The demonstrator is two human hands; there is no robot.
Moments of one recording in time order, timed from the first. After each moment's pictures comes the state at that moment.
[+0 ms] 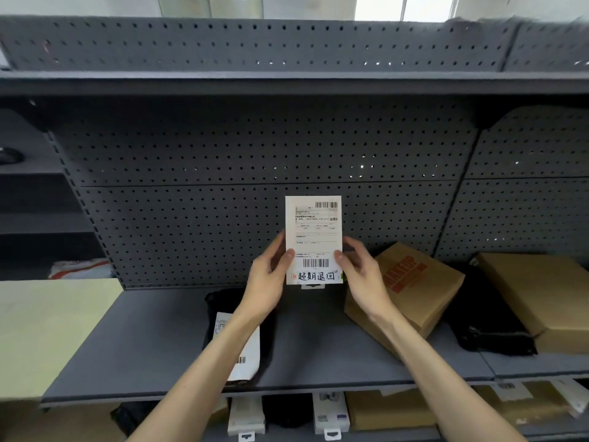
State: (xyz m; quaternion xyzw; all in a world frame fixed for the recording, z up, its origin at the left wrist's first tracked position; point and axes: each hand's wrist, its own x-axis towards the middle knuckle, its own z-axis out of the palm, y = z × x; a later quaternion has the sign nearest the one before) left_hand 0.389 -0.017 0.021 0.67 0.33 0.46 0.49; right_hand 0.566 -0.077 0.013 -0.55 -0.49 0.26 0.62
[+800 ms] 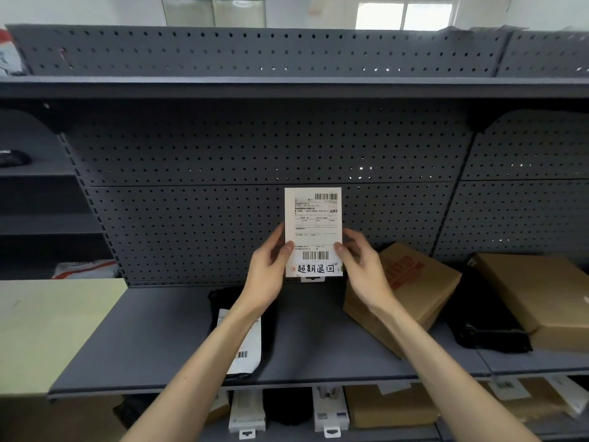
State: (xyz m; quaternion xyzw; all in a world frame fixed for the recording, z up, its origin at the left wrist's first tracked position) left_hand 0.385 -0.030 0.038 0.68 0.31 0.47 0.47; right_hand 0.565 -0.082 0.024 -0.54 -0.52 0.22 0.62
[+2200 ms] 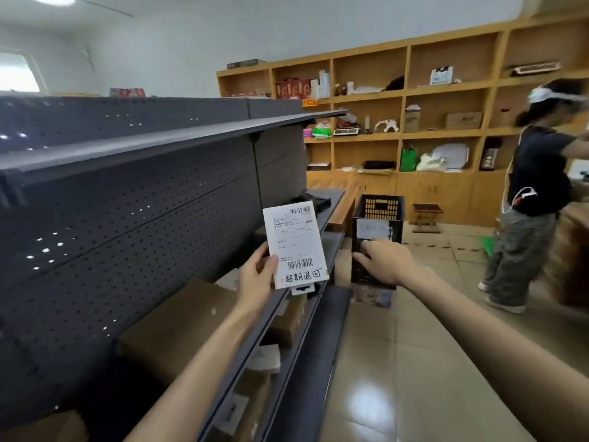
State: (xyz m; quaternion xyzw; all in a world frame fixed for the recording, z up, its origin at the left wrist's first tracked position) left_hand 0.935 -0.316 0.061 0.74 -0.02 0.17 0.65; right_hand 0.996 -0.578 0.079 -0.98 -0.13 -0.12 0.05
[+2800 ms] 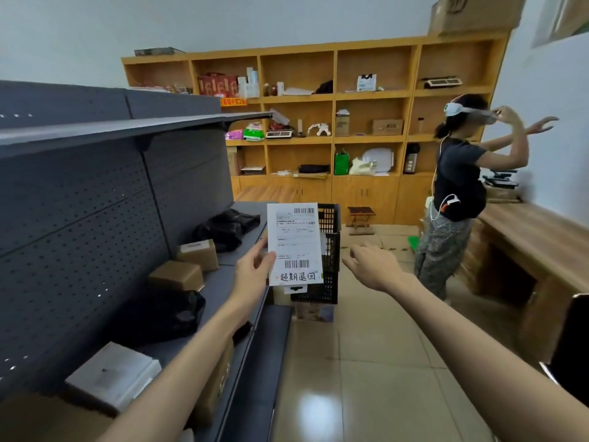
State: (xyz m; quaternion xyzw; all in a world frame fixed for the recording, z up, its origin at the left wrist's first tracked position) left_hand 1.193 -0.479 0.058 0.72 -0.11 0.07 0.68; right_hand 1.190 -0.726 0.066 -0.99 0.02 -0.12 0.04
